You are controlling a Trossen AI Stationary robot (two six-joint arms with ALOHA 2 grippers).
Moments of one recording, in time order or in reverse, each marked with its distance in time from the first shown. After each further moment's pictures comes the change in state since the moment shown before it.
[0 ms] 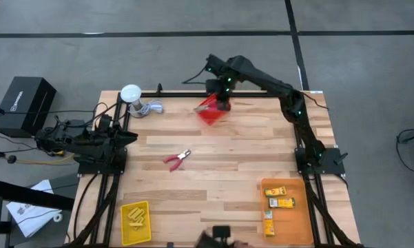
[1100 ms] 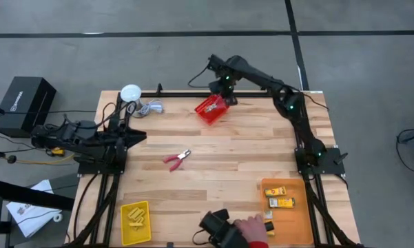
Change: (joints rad) left arm 0.000 0.194 0.000 0.121 -0.090 0.013; right arm -0.135 0.130 -0.011 0.042 0.089 -0.440
